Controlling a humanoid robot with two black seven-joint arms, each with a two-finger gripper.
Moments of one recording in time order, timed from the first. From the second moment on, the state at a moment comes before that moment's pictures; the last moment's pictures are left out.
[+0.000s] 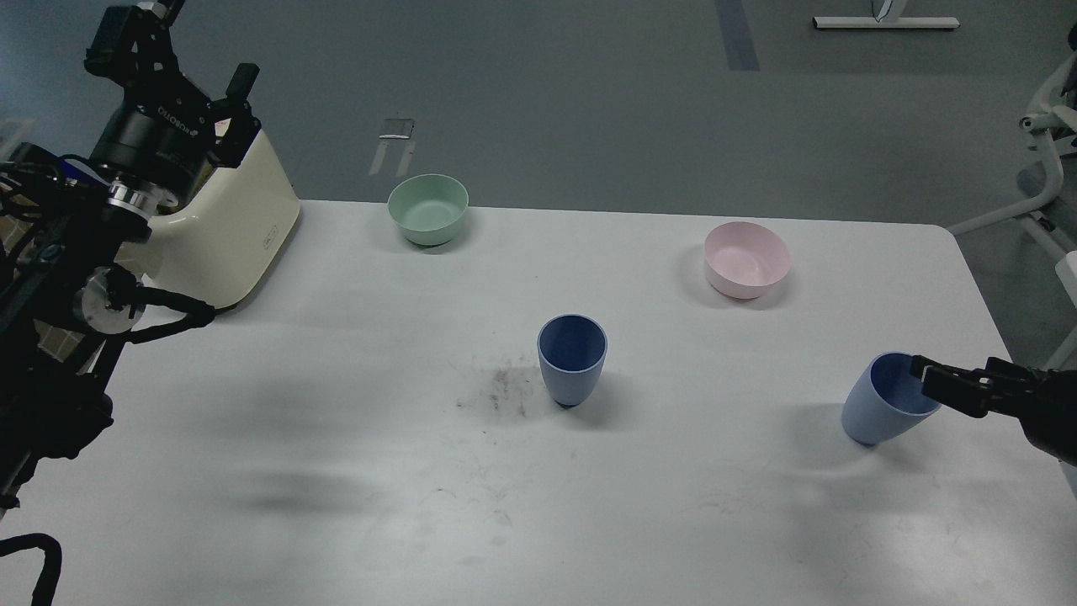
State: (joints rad) left arm -0.49 0.49 -1.28 -1.08 0.59 -0.29 -0.35; right arm -0.05 -0.82 1.35 1.58 -1.92 0.49 0.05
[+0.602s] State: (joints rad) left arm -0.49 0.49 -1.28 -1.08 0.60 -0.29 -0.35; right arm -0.07 -0.74 1.36 1.58 -1.99 0.49 -0.01
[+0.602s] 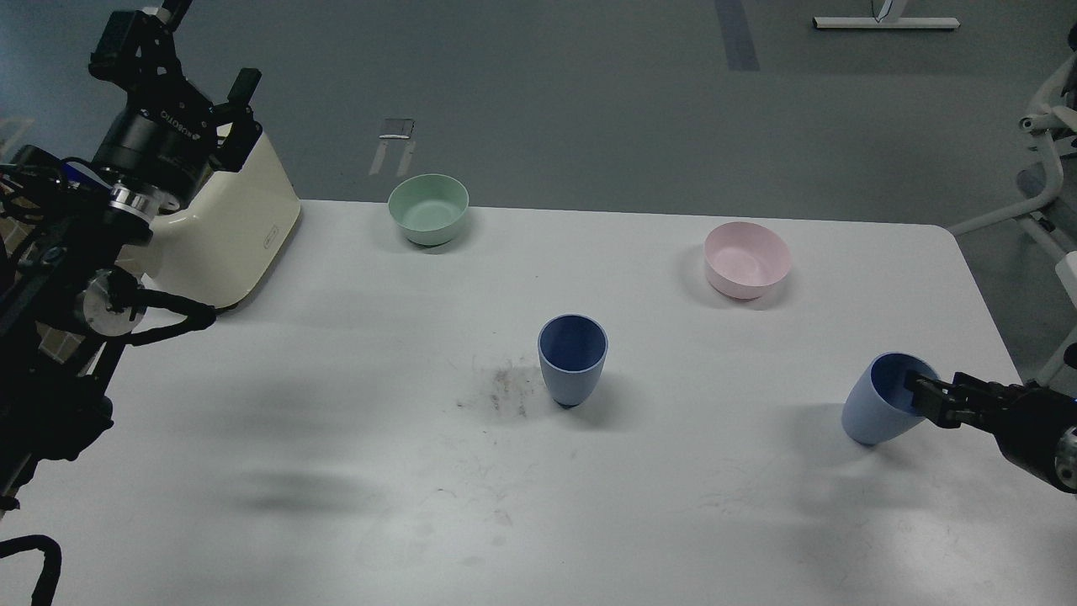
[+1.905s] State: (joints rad) left arm -0.49 0.47 -1.28 -1.07 0.60 -0.29 -0.32; right arm 0.73 -0.64 1.01 1.61 -1.81 0.49 -0.03
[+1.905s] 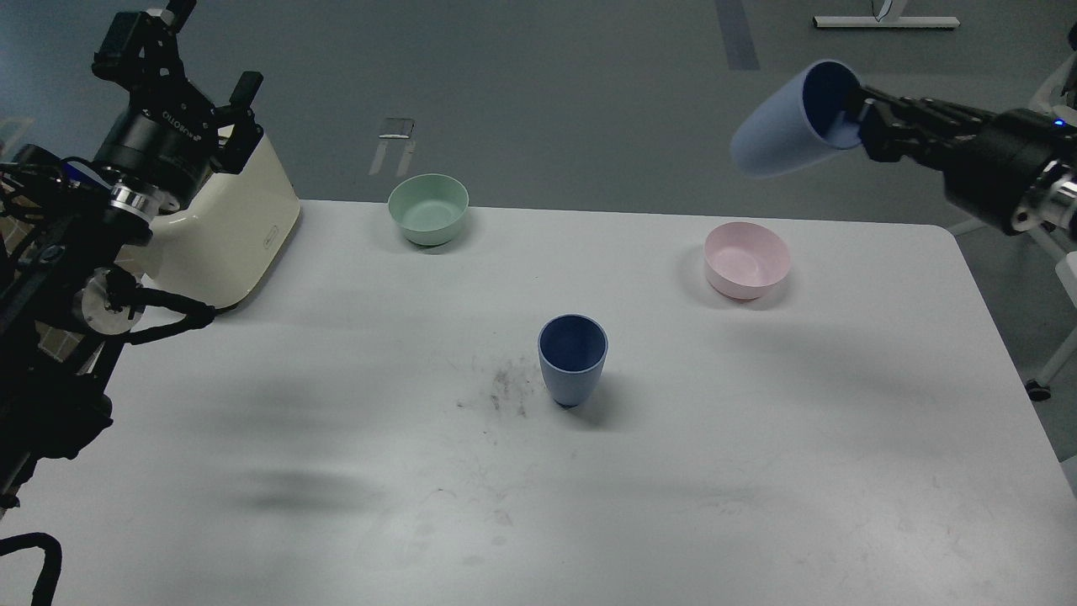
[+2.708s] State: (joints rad) left arm -0.62 0.41 -1.20 -1.02 0.60 -0.29 -0.32; right arm 0.92 -0.36 0.55 1.49 -1.84 0.49 -0.10
